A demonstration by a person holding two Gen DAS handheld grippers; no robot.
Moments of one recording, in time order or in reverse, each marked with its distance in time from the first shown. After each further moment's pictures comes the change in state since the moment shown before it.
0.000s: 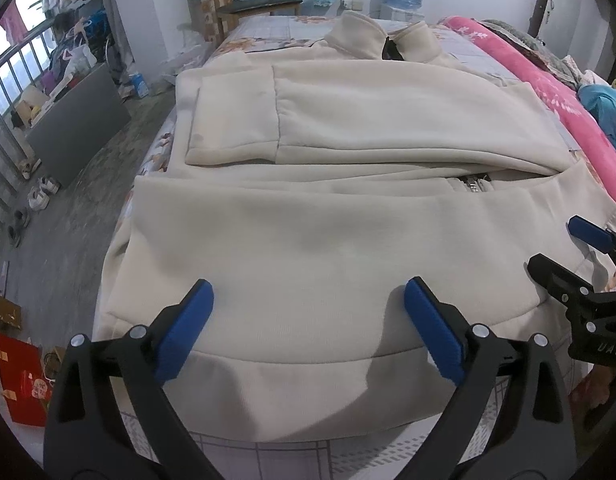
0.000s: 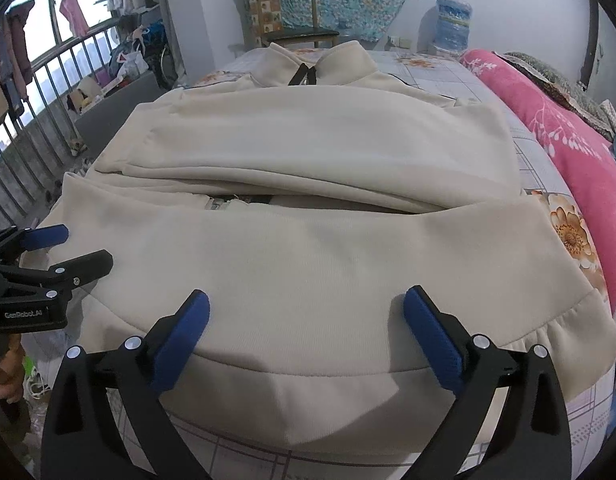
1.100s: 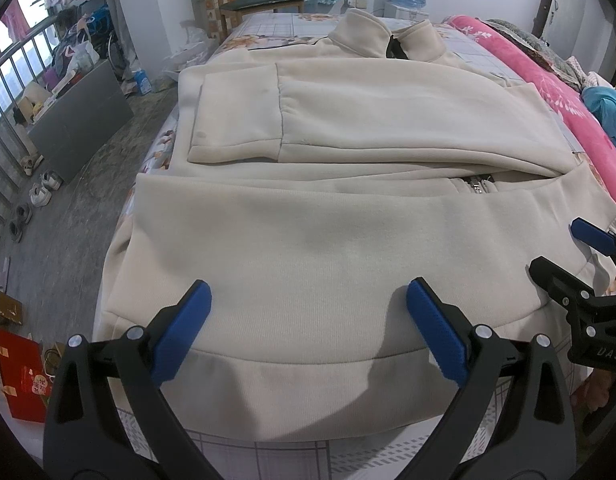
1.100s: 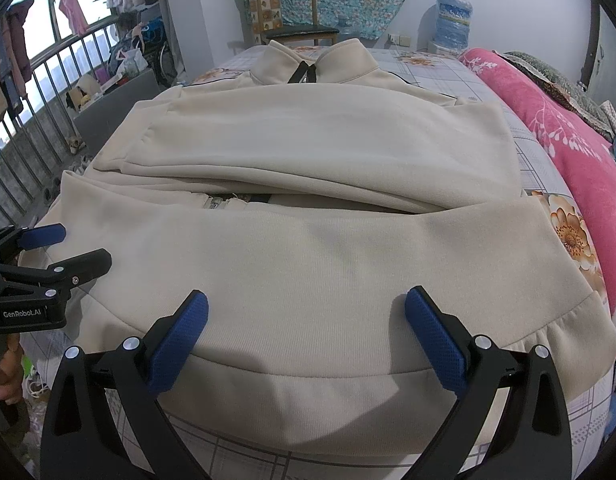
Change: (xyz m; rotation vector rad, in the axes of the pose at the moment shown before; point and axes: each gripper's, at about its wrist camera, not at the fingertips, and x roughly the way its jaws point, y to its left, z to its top) left arm 0.001 0.001 -0.001 -0.008 0.005 0.007; right arm 0.000 0.001 0.002 -0.002 0.006 -0.005
